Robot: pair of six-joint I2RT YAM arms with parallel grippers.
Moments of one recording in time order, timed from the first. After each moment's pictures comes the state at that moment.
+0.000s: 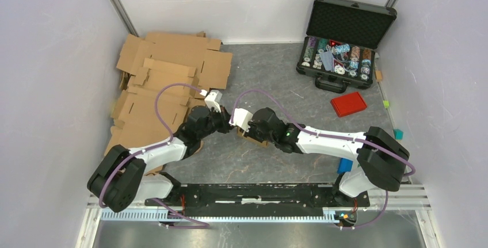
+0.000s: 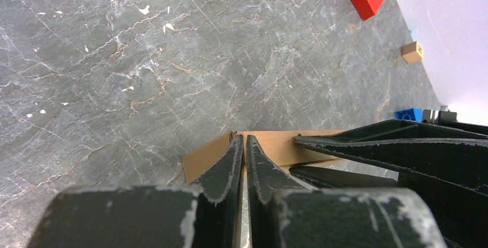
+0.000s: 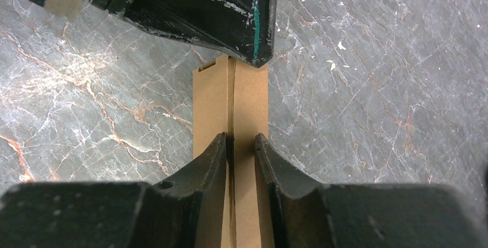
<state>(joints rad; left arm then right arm) -0.58 1.26 0.41 0.47 0.21 -0.55 1.01 1.49 0.83 0.02 0.12 -0.33</state>
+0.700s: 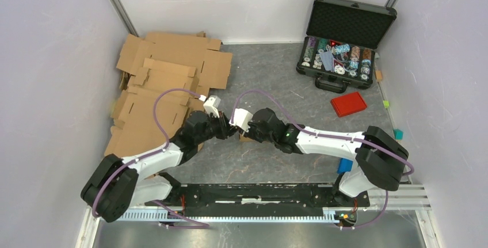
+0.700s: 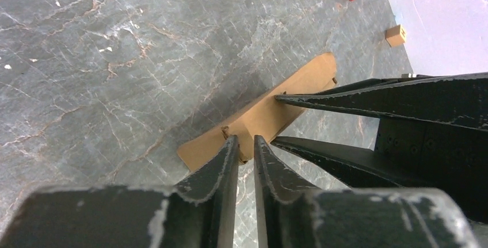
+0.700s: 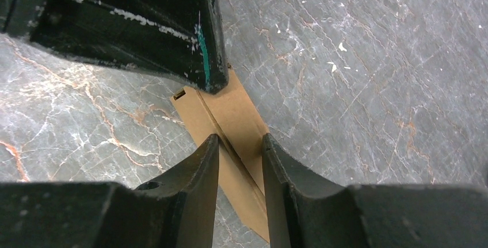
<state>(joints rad) -0.59 1.18 0.34 0.47 0.24 -0.62 1.01 1.50 0.82 0.04 0.12 -0.32</state>
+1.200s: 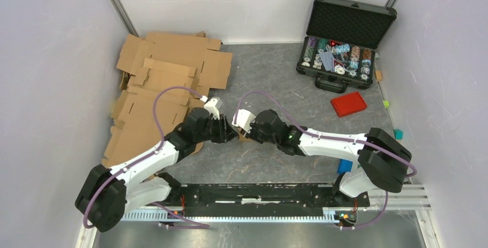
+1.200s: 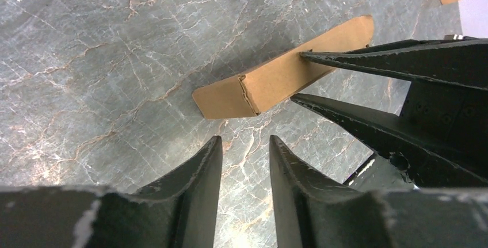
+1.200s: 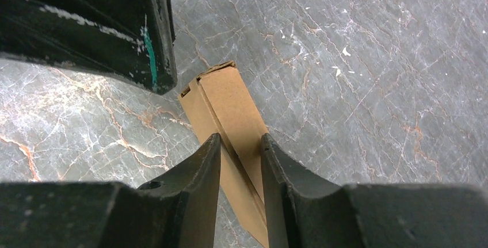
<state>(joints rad) -0.61 1.05 0.46 0.00 0.21 -0.56 1.01 1.47 0.77 0.10 0.09 -0.31</state>
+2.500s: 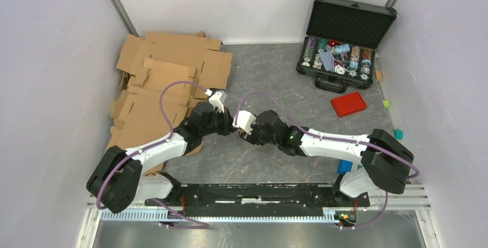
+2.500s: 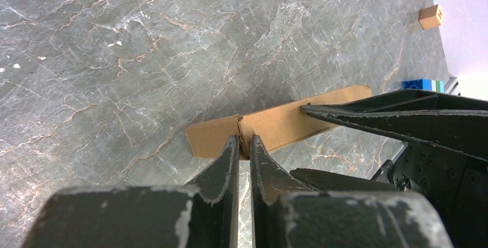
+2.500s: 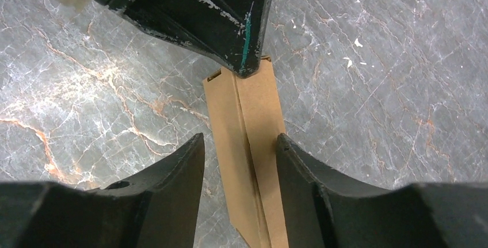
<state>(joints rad) -0.59 1.25 0.50 0.22 0.24 -0.56 1.01 1.45 0.77 0.07 0.09 -0.30</state>
